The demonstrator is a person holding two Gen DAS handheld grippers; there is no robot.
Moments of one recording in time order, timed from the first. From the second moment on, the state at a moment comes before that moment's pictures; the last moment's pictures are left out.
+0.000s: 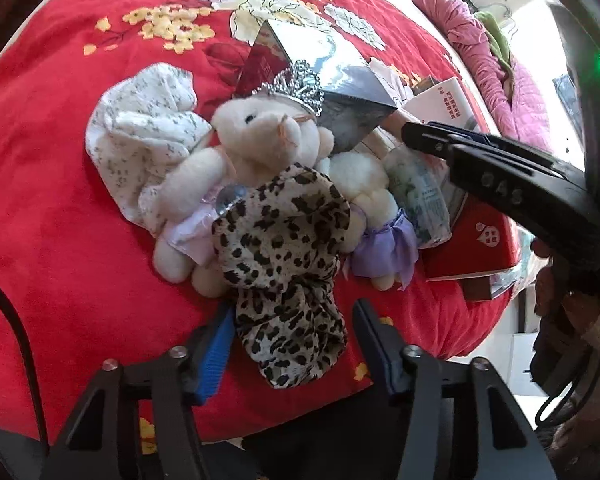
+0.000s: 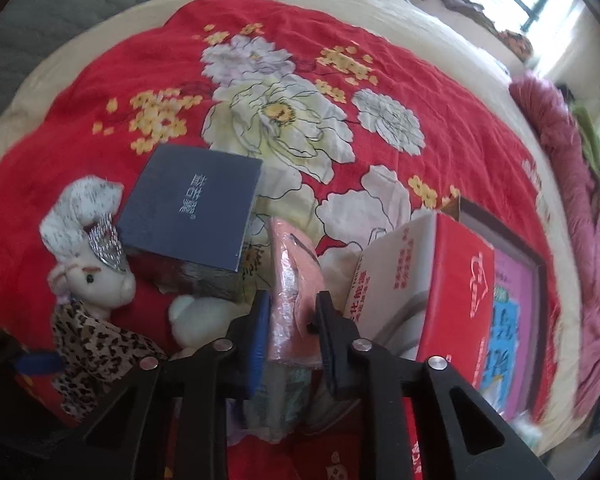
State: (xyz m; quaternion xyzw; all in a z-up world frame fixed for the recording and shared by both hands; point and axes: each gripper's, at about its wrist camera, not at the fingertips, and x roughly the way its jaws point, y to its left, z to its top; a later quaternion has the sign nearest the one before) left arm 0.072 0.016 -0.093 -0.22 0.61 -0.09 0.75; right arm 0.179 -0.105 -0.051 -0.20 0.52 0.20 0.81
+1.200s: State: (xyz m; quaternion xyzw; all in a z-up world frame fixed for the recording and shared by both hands) left arm 0.048 0.021 0.001 -0.19 0.52 -0.10 0.83; right arm 0.107 -0.173 0.030 0.00 0.46 0.23 0.86
